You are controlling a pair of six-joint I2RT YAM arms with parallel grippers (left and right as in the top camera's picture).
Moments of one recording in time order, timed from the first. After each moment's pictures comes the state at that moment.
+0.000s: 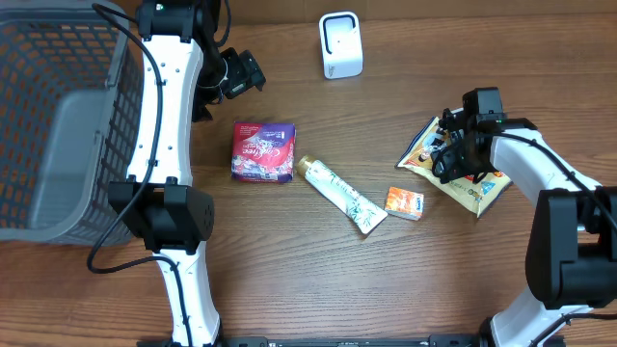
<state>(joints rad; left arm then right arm) -0.09 2.23 2.46 -1.66 0.10 -0.62 0.04 1.86 1.14 -0.64 0.04 -0.26</state>
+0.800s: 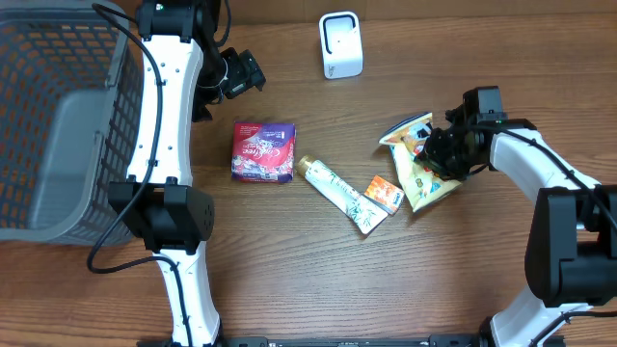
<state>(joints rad) -0.09 2.23 2.46 -1.66 0.10 -0.62 0.04 1.87 1.16 -0.59 -0.44 0.50</state>
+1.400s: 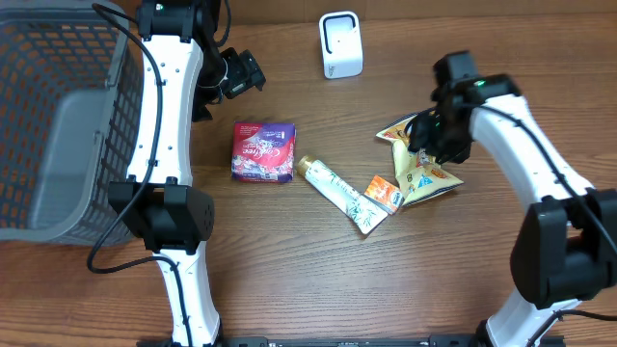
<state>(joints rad) -0.09 2.23 2.46 -1.66 0.10 -0.62 0.19 1.88 1.49 -1.04 -0.11 0.41</state>
